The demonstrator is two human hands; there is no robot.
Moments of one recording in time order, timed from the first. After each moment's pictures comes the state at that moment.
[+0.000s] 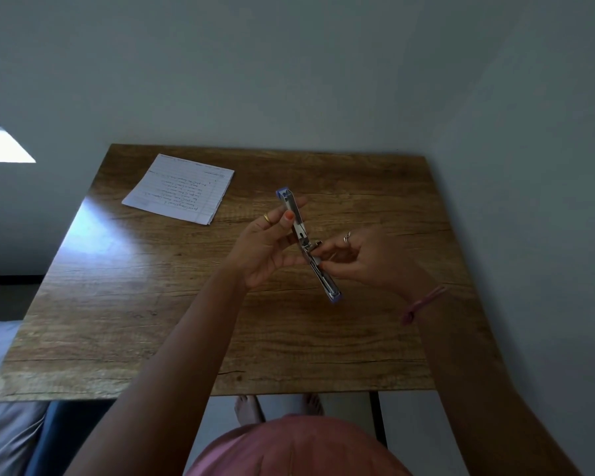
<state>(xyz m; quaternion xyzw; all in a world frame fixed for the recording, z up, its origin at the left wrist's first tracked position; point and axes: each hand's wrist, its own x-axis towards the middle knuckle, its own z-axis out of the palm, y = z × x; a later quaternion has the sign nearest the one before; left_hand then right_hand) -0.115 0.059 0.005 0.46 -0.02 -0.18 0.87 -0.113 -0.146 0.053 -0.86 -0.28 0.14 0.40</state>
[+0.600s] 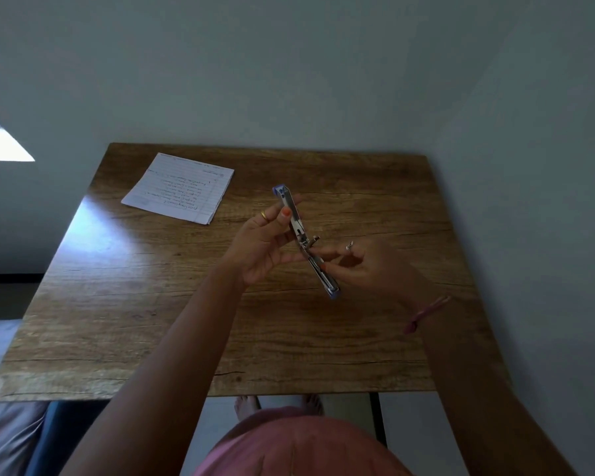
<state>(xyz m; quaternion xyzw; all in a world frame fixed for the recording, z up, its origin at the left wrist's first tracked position) -0.111 0.063 0.005 0.45 0.01 -0.17 0.88 -0.118 -0.151 0.042 -0.86 -0.29 0.14 0.40</state>
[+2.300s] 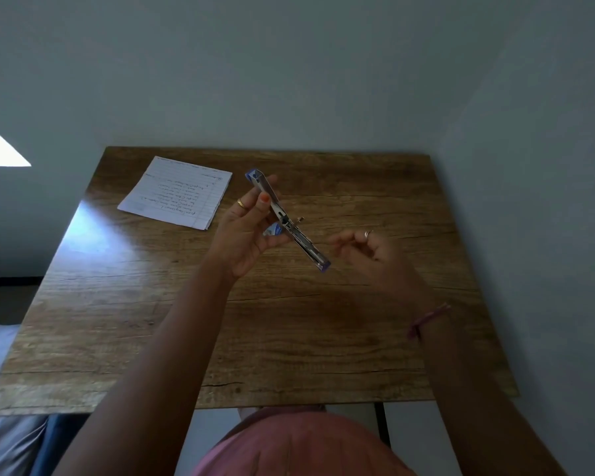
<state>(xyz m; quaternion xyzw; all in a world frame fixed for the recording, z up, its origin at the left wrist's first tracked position) -0.095 0.079 0.012 0.46 0.01 -0.07 0.88 -0.110 -0.155 0.028 -0.81 -0.16 0.12 0.55</state>
